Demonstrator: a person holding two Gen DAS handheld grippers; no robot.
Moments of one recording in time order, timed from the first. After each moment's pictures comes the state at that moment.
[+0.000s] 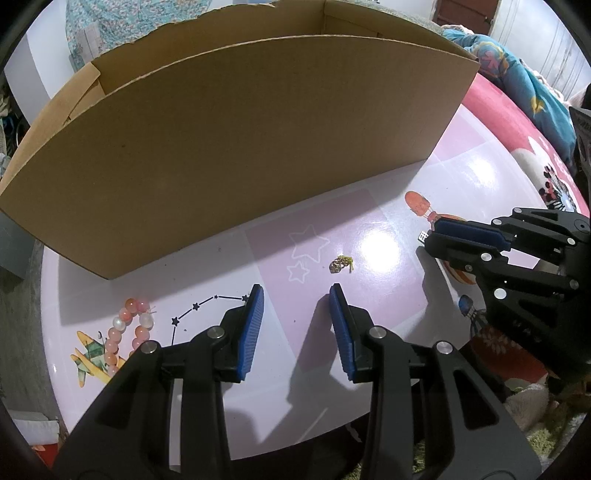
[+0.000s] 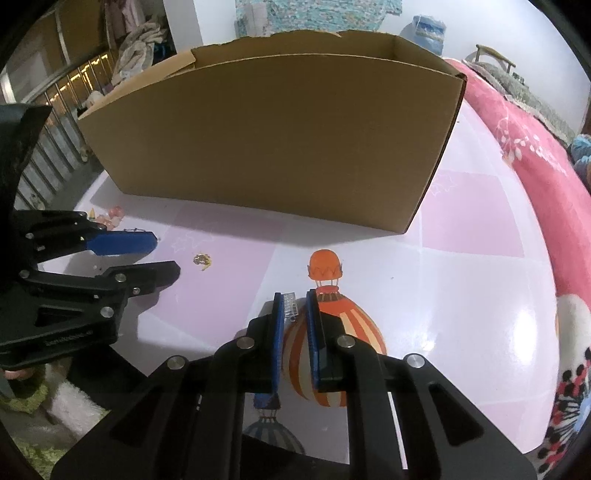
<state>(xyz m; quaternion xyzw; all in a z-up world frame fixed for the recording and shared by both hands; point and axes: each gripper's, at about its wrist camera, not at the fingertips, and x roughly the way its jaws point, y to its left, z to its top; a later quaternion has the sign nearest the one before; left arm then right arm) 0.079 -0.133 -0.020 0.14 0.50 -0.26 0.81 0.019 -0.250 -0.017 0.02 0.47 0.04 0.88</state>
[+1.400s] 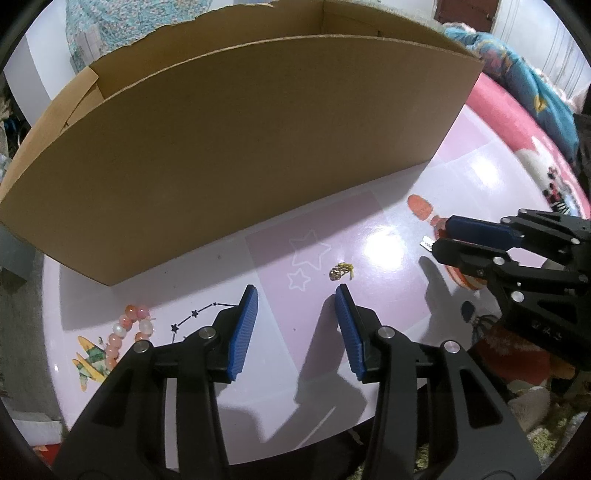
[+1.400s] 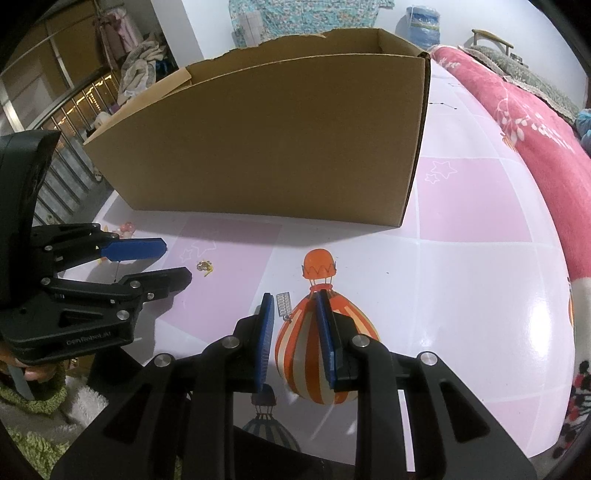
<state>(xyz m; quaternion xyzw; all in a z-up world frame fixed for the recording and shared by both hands) 0.080 -0.132 -0.014 0.14 0.50 -0.26 0.81 0.010 -0.266 -0.017 0.06 0.47 0.05 0.88</state>
